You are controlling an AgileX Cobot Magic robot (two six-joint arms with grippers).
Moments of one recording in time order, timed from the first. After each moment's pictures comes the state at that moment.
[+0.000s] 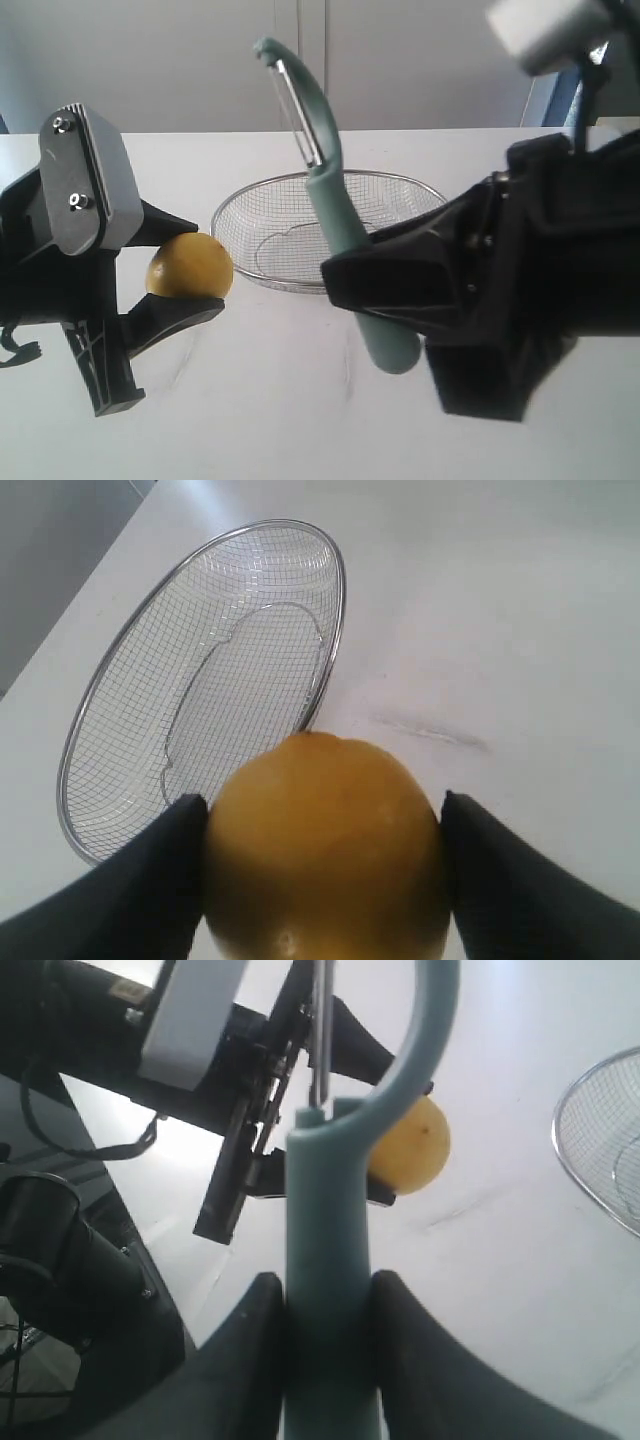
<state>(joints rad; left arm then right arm) -0.65 1.04 -0.62 -0.94 0.31 1.52 0.73 0.88 -0.83 0.69 0.65 -0.44</state>
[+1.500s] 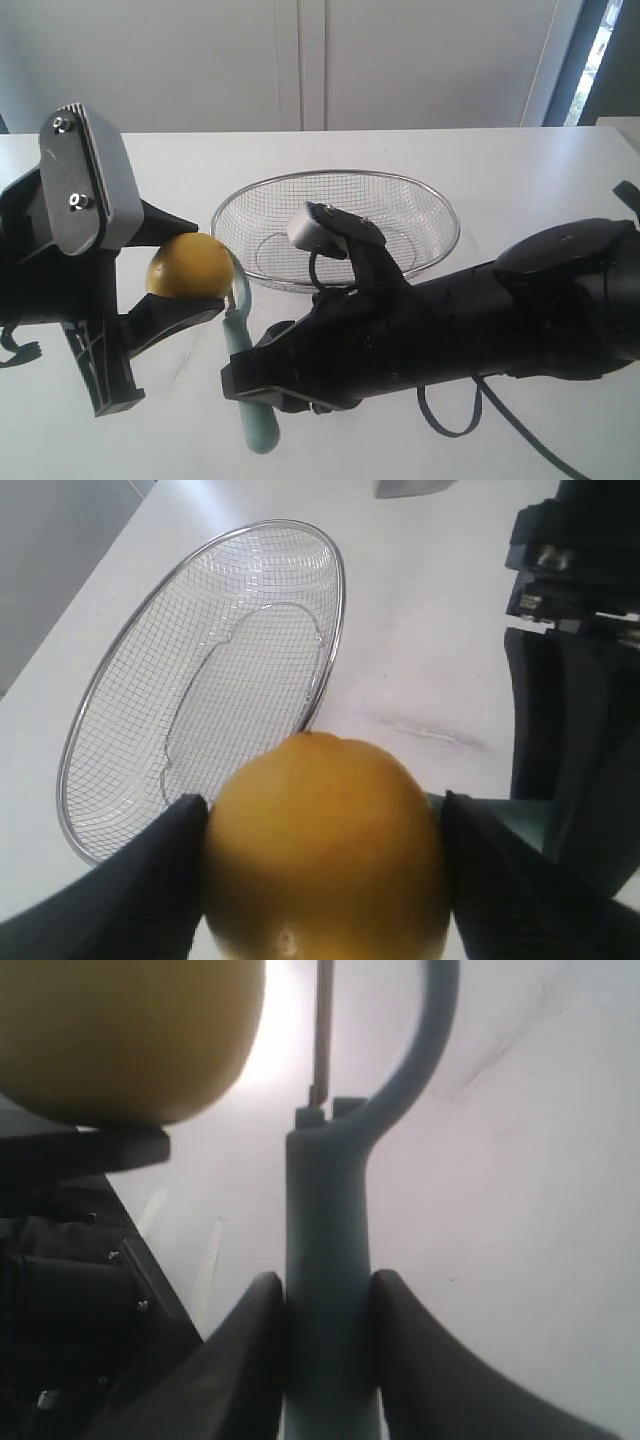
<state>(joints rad) -0.65 1.04 -0.62 -0.94 0.31 1.52 0.72 1.50 -0.70 1.58 0.57 -1.11</state>
